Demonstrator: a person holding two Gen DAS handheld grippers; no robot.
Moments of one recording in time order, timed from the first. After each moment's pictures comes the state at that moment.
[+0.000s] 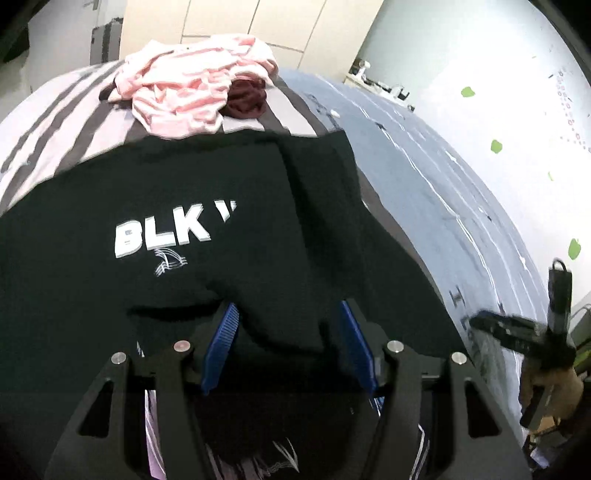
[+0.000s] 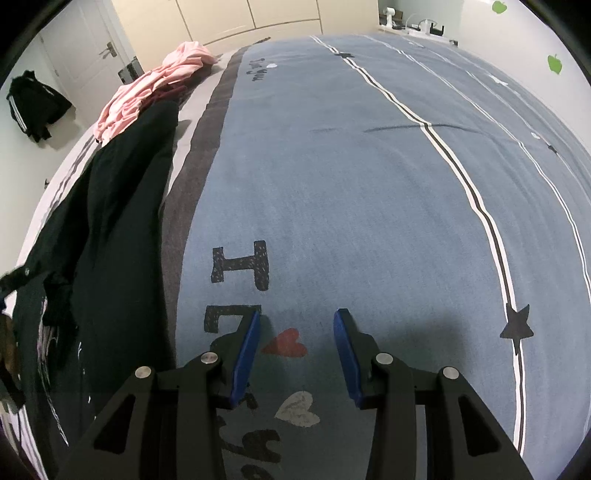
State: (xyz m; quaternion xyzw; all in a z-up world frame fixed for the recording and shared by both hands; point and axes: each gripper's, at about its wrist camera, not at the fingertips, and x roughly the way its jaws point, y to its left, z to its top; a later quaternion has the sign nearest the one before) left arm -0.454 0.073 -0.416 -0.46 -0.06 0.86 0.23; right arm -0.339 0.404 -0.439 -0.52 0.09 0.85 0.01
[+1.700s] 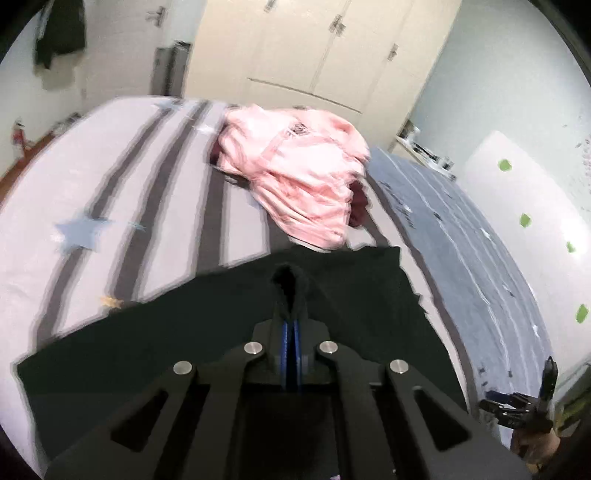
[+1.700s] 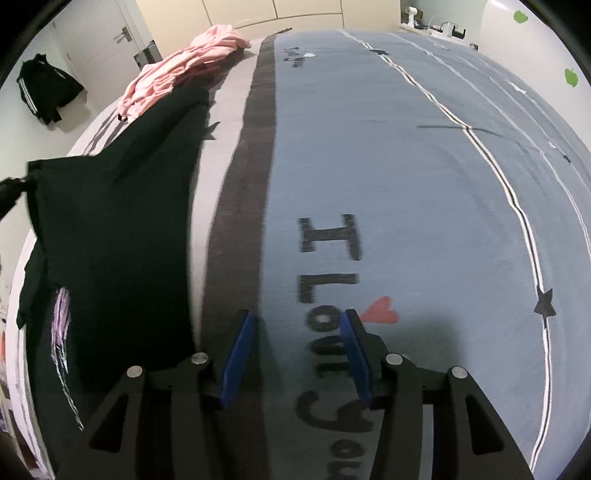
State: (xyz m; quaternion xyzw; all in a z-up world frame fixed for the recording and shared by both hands) left arm -0.505 -0.110 -0.335 -0.40 -0.11 0.90 0.14; right arm -0.335 0.345 -0.432 -0.54 0.07 0.84 -0.01
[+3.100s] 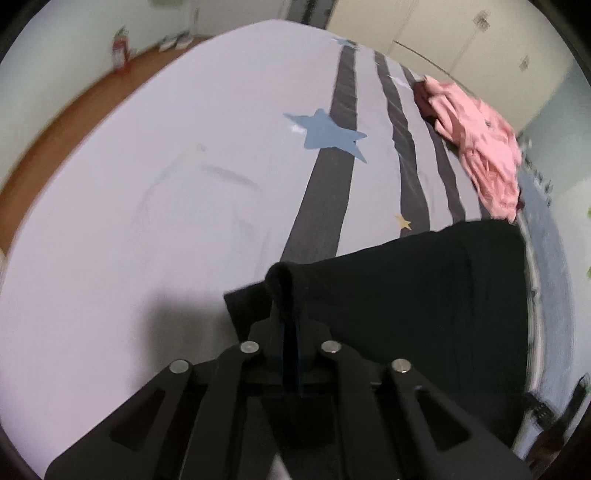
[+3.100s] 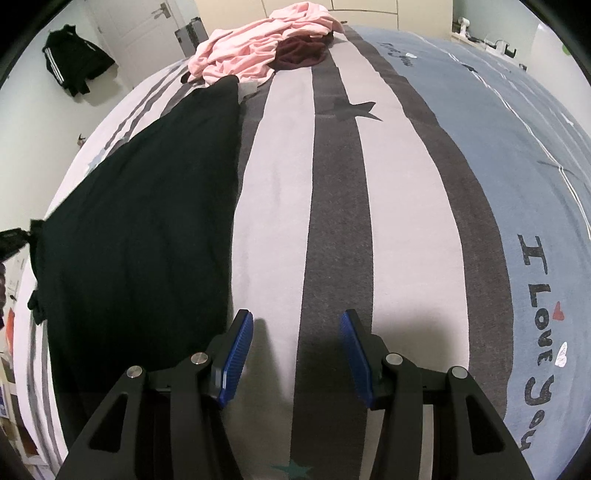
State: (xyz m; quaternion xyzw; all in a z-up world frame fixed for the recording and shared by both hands) left arm -0.471 -0.330 -0.433 -0.52 -0.18 0.83 -0.04; right arm -0.351 0.188 -0.444 -0.55 0.05 0.83 -0.06
